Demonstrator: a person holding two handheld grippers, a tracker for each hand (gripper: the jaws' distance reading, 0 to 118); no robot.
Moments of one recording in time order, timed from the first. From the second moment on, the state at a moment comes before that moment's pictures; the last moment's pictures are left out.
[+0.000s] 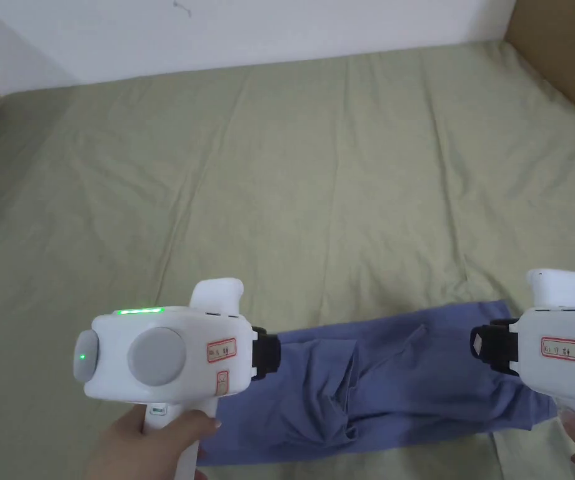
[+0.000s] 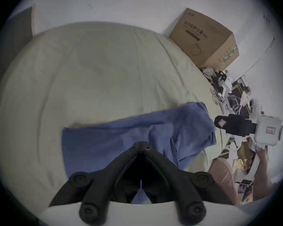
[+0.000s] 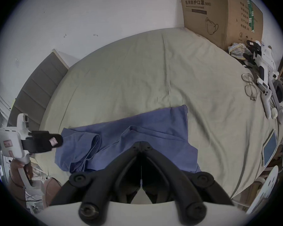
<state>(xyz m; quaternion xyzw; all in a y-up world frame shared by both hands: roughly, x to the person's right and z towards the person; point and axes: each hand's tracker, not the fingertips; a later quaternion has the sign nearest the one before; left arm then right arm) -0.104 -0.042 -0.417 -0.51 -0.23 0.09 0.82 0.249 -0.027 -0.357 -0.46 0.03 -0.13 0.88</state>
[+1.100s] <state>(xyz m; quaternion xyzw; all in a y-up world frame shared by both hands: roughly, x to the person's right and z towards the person) -0.268 -0.103 -0.405 -0.50 -0.25 0.36 0.75 0.241 -0.019 -0.364 -0.47 0.05 -0.14 0.87</state>
